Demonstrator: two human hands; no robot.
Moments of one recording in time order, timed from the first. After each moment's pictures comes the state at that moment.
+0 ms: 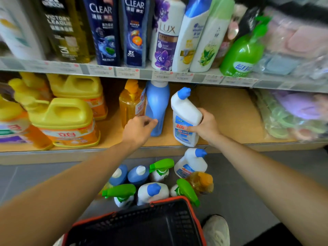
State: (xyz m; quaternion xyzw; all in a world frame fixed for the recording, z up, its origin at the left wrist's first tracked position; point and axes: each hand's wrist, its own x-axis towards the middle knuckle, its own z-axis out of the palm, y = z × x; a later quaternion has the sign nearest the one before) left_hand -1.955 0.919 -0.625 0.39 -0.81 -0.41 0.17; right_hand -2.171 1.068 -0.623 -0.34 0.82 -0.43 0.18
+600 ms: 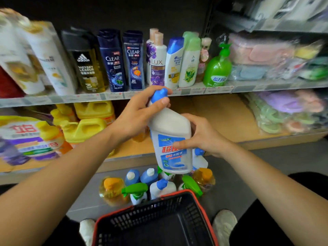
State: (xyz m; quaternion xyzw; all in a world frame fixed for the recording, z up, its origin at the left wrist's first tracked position) left_hand -1.893 0.964 -0.437 0.06 -0.78 -0.57 0.25; right_hand -2.050 1.127 -0.485 -0.46 0.65 -0.50 0.35
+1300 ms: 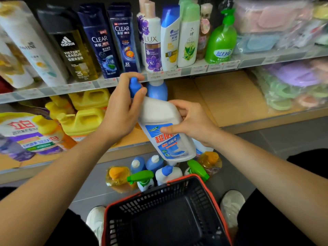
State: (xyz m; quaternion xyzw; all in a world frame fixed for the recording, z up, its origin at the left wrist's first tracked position) left_hand -1.871 0.956 -0.462 0.15 -0.86 -0.36 0.34; right_hand -2.021 1.107 -0.503 -0.40 0.64 -0.57 0.33
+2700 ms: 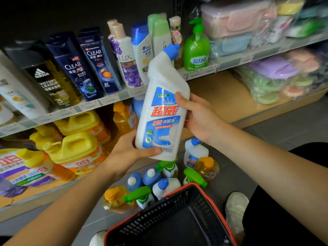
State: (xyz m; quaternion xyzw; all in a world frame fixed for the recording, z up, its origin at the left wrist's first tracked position) left_hand -1.879 0.981 -0.511 0.21 -0.69 -0.69 0.06; right_hand -2.052 1.124 -0.469 -0.15 0.52 -0.75 0.39
